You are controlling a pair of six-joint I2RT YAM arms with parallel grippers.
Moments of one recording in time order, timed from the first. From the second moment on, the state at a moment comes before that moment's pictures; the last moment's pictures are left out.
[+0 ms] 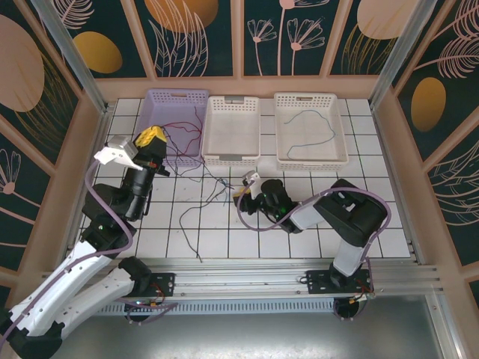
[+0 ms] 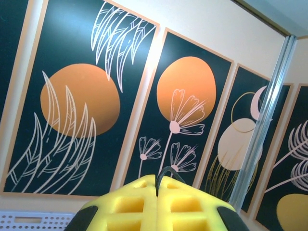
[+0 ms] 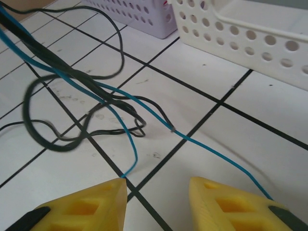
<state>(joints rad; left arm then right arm) -0.67 0.67 0.75 0.32 -0.32 -0.21 0.80 1.75 0.51 0.81 -0.13 0.19</state>
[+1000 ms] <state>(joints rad) -0.67 0.75 0.87 0.24 -0.24 -0.40 0.98 1.60 0.49 0.85 0.01 0.01</state>
